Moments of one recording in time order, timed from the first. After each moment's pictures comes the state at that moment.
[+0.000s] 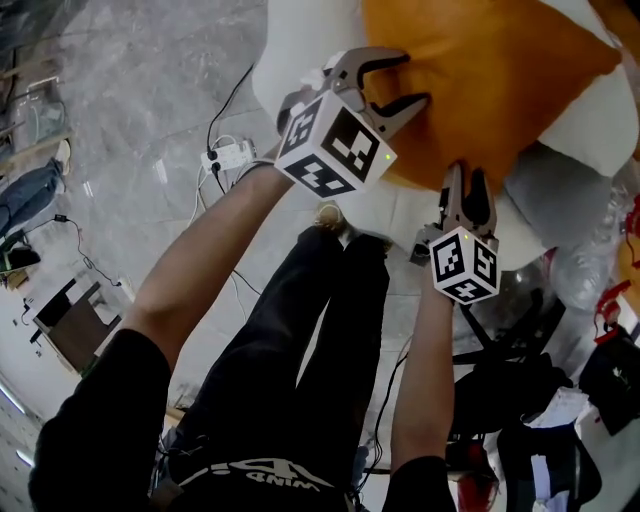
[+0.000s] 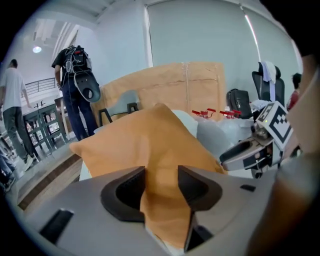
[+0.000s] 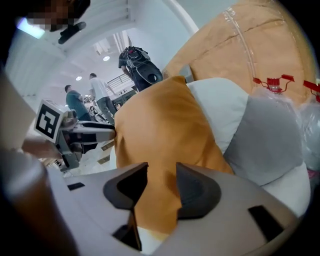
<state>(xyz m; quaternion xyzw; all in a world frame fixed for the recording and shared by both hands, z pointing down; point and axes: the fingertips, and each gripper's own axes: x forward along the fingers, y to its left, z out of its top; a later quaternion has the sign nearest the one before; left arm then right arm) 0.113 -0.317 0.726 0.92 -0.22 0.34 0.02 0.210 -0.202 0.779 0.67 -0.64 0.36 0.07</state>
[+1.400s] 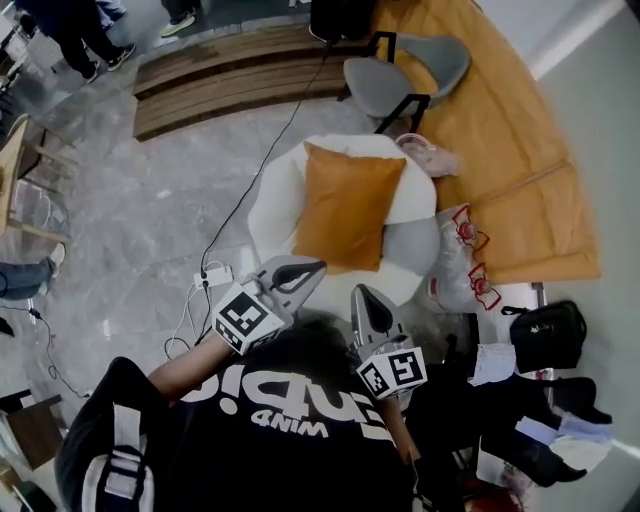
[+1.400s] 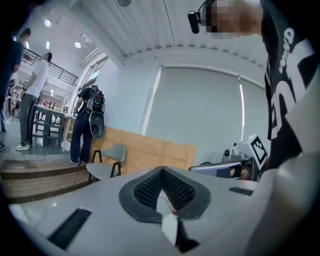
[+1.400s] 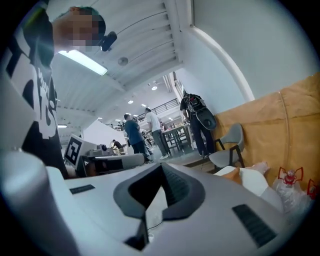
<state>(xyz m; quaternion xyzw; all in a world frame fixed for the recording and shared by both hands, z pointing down) 0.042 -0.033 0.187 0.97 -0.20 0.07 0.12 0.094 0.006 0.194 0.55 -0.82 0.18 -0.03</state>
